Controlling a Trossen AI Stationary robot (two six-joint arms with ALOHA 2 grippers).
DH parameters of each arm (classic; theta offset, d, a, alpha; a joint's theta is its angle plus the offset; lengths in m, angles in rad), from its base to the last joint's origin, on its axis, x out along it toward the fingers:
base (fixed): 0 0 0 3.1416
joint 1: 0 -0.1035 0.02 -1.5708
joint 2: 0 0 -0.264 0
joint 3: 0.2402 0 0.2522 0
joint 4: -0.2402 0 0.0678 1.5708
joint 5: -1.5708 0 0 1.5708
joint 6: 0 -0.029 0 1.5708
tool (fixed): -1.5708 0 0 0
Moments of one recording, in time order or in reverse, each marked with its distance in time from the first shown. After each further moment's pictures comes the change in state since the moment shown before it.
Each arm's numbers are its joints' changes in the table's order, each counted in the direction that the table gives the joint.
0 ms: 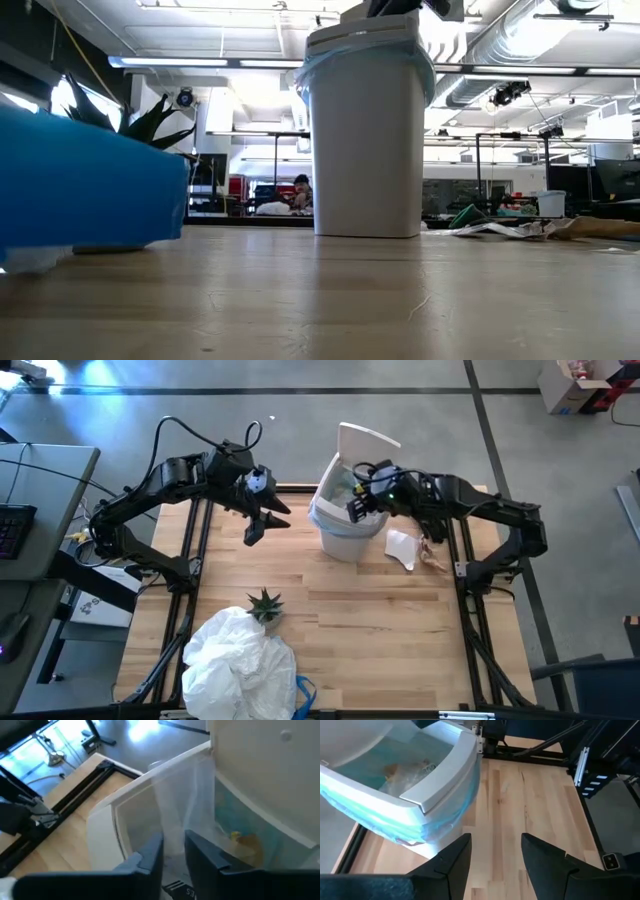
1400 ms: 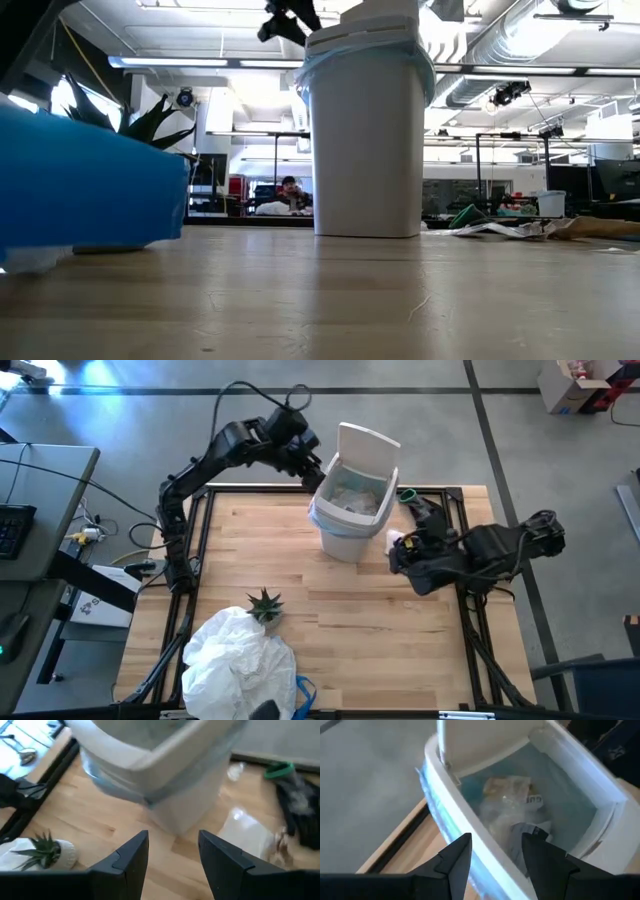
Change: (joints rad) left arm -0.204 -0.519 0.556 -0.145 -0.183 0.241; right arm -0.514 0.102 -0.043 -0.618 0.265 -0.870
